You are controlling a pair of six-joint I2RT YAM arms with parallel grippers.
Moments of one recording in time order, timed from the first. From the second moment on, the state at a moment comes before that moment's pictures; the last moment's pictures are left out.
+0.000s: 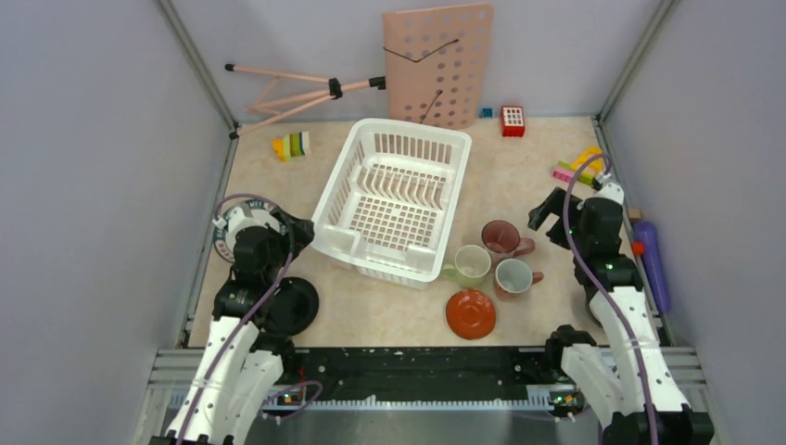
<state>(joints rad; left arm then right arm) -0.11 0.60 0.53 -0.36 -0.13 -0.82 0.01 0.79 0.67 -0.41 0.05 0.46</state>
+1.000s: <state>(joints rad) -0.01 0.73 0.54 -0.17 0.19 -0.69 0.08 1.10 0.78 -0.44 -0.03 0.43</state>
